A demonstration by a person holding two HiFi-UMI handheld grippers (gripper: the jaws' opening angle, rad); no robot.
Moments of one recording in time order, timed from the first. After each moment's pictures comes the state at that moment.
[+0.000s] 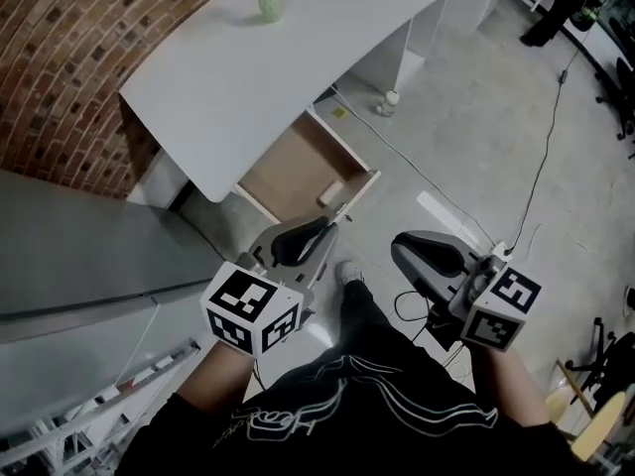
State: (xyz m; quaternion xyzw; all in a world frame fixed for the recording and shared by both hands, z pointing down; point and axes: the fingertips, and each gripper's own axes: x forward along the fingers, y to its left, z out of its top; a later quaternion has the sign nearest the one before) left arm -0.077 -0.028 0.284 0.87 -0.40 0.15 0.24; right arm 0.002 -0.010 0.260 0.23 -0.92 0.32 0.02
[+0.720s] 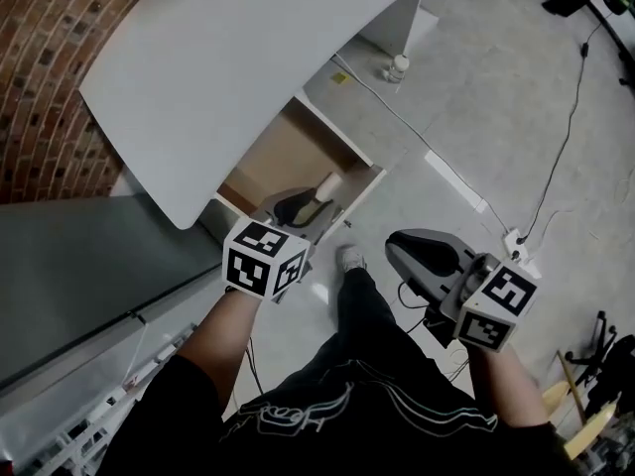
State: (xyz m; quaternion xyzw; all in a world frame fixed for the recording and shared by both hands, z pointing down) left arm -0.090 -0.152 0.482 0.82 -0.38 0.28 0.32; right arm -0.001 -0.108 0.382 0.21 -0.89 0.40 0.06
